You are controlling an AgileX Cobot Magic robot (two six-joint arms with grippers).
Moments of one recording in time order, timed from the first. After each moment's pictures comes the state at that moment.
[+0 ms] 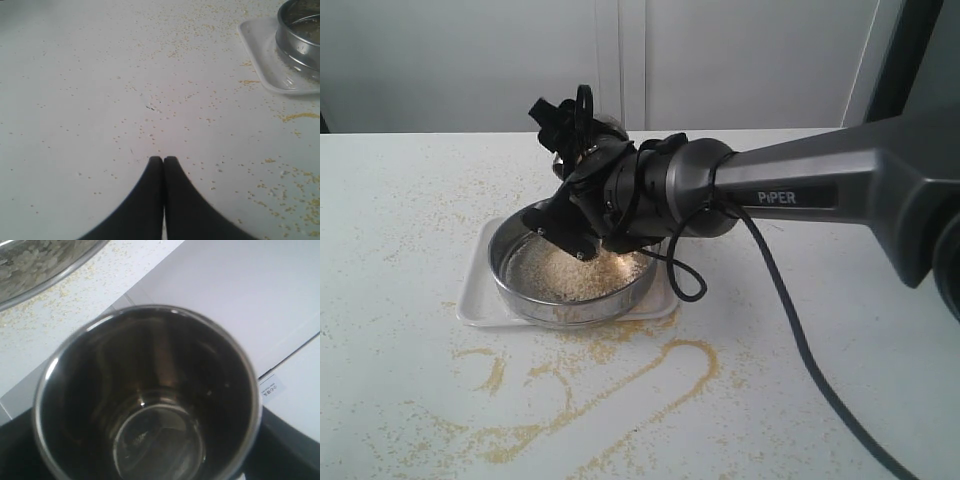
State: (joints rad) left arm 0.03 0.00 0.02 -0.08 0.44 0.15; right arm 0.81 2.09 -1.47 -1.74 0.56 -0.33
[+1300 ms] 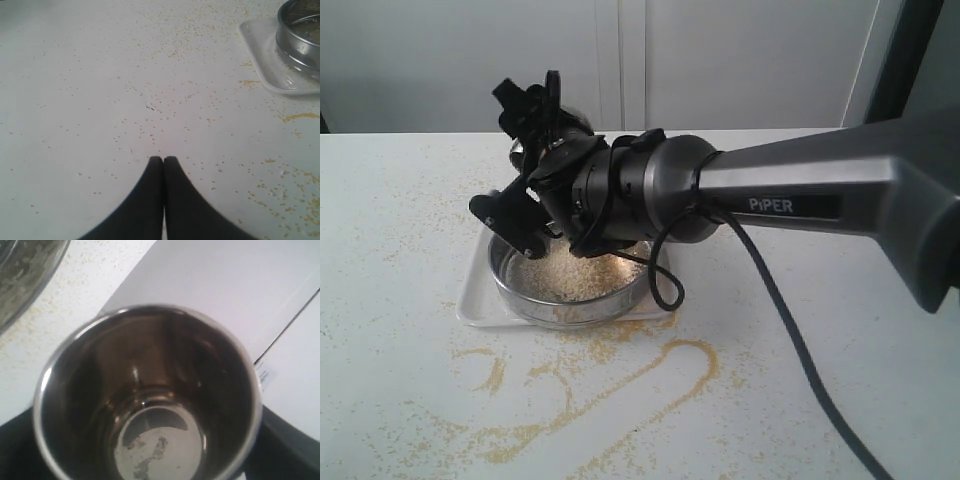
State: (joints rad) left arm 0.03 0.00 0.02 -0.08 0.44 0.15; right arm 0.88 2.05 -1.50 -1.68 0.55 -0.15
